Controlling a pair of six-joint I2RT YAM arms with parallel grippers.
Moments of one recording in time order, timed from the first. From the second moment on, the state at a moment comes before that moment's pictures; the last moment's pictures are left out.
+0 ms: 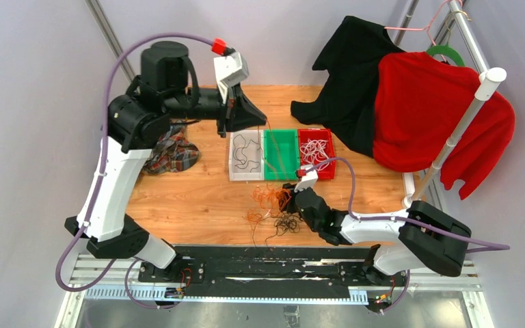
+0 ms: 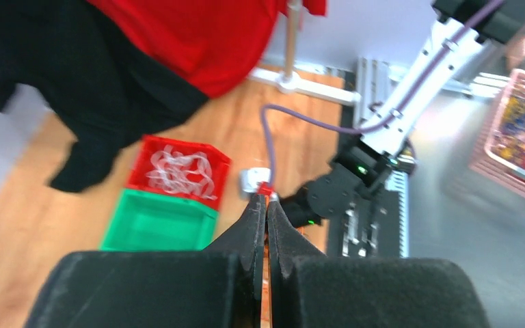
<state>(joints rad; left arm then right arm) -0.62 1.48 2.18 -1.05 0.78 0.19 1.03 1.36 0.41 0.55 0.51 0.47</state>
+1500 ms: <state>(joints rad) -0.62 1.42 2.27 -0.55 -0.06 0.62 1.06 0.96 0.24 0.52 0.74 0.26</state>
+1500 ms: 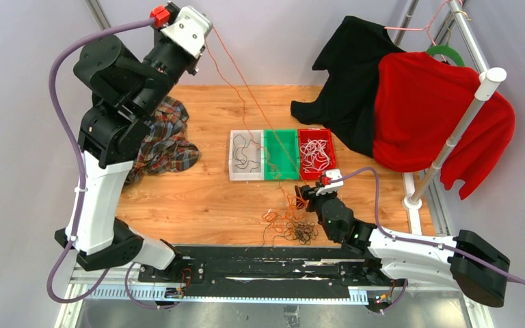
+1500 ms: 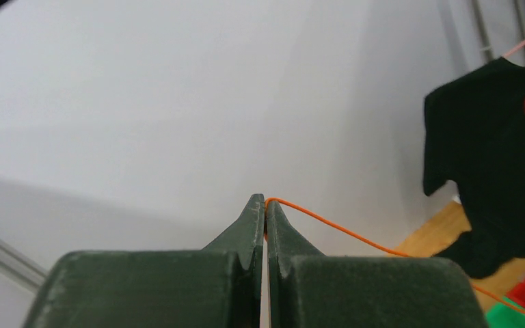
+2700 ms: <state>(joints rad) -0.62 1.45 2.38 -0.52 0.02 0.61 1.14 1.37 0.73 0.67 0.31 0.01</state>
